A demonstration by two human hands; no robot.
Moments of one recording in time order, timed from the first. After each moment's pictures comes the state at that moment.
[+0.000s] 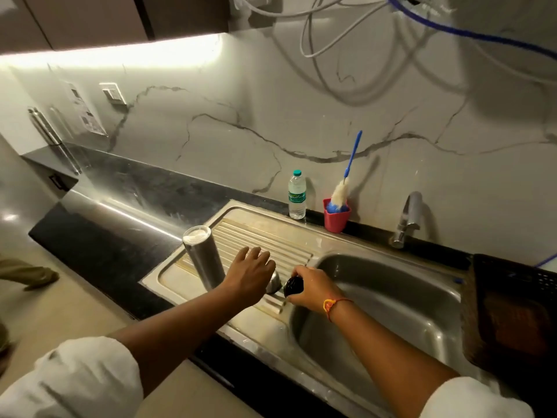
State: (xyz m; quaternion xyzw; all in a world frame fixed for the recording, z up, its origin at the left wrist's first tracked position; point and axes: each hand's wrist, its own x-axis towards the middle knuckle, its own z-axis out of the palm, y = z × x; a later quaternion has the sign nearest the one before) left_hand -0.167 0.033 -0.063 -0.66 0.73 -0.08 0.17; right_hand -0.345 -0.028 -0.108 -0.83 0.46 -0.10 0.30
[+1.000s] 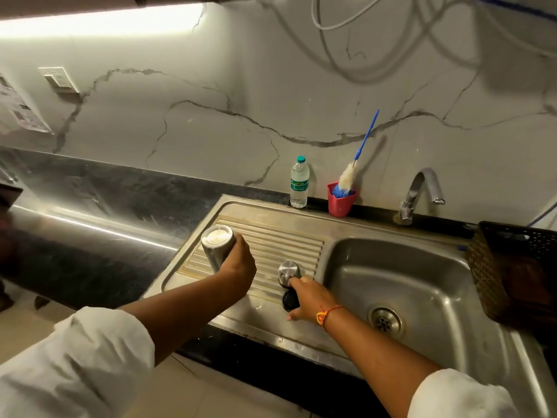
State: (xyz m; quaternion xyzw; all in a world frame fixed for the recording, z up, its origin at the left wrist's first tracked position) left_hand -0.072 0.016 -0.070 -0.46 0.66 -0.31 0.50; right_hand -0.256 0.006 -0.162 -0.84 0.50 0.00 0.23
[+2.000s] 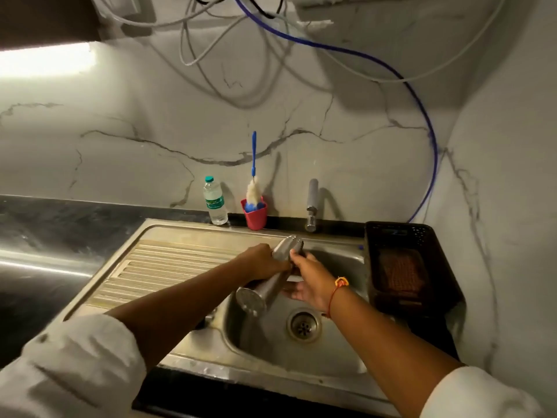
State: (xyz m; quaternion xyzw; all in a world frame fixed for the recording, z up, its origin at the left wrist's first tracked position) left_hand -0.340 -0.030 -0.025 -0.68 0.66 0.32 -0.01; right_hand -0.484 -0.009 -0.075 -0.27 0.49 -0.37 0.74
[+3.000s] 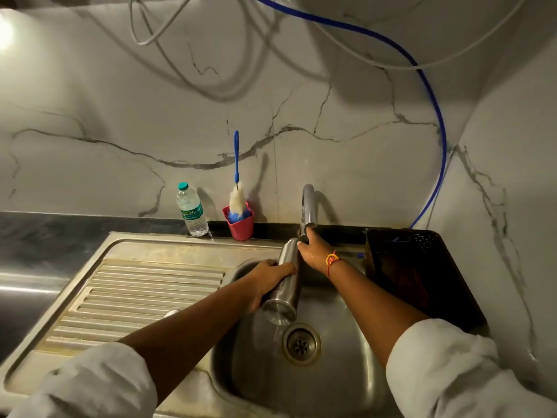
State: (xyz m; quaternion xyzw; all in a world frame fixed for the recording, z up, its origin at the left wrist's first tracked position) left_hand -0.352 -0.094 -0.075 -0.64 0.45 0.60 -0.17; right_hand -0.509 -0.160 -0.110 -0.58 0.68 -0.21 0.39
